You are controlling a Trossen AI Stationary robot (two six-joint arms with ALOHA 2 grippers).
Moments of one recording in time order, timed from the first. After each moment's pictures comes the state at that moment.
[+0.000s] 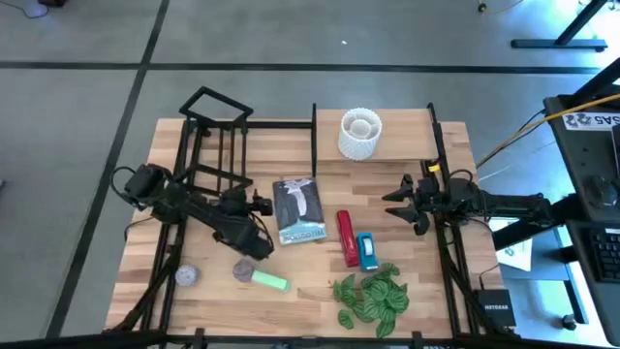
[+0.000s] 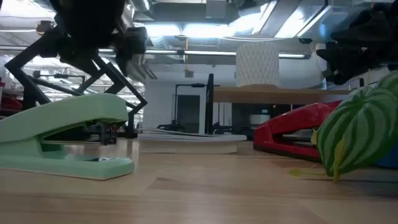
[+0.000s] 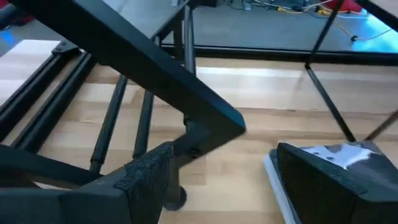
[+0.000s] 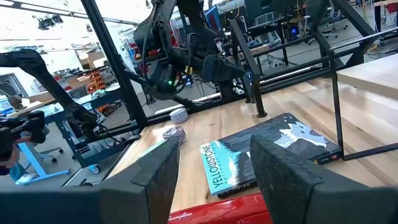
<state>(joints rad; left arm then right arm) -0.37 1.78 1.17 -1.53 -1.03 -2.32 -0.01 0.00 0.01 0.03 -0.12 0.33</state>
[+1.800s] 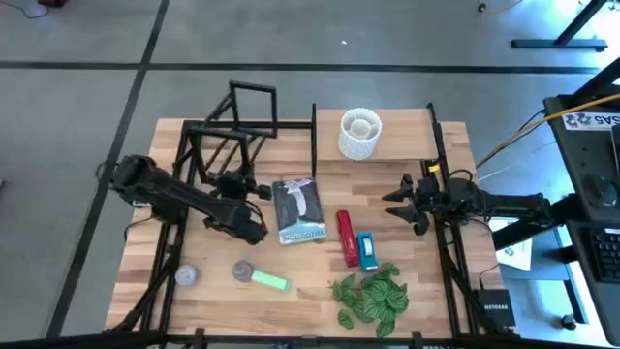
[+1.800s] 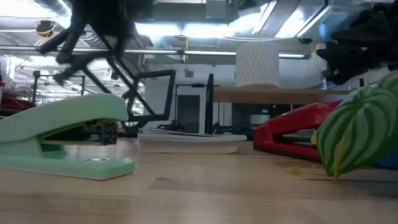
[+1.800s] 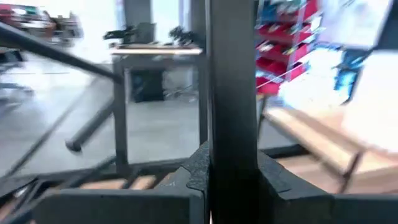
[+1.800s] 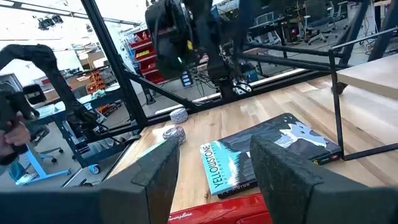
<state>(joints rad) -0.34 1.55 1.14 -1.57 -1.57 -2.10 -0.01 0.00 0.01 0.03 -0.12 0.33</state>
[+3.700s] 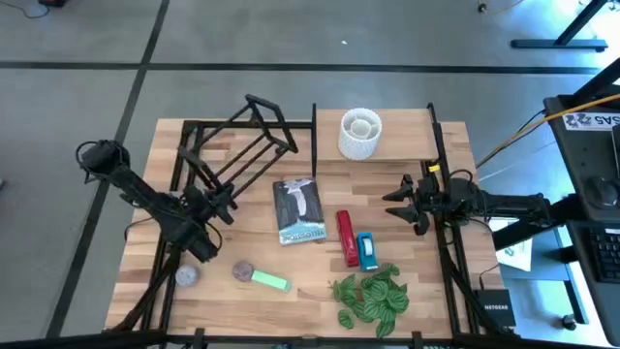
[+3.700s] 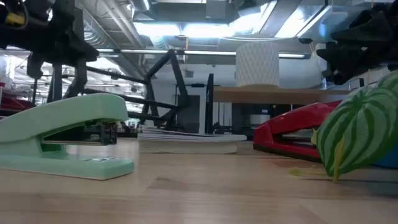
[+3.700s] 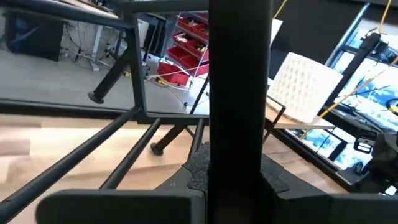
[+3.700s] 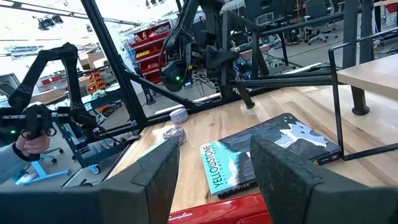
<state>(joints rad) -0.68 1.24 0.54 -1.11 -1.57 -2.28 -0.01 0.00 0.01 0.03 -0.12 0.33</state>
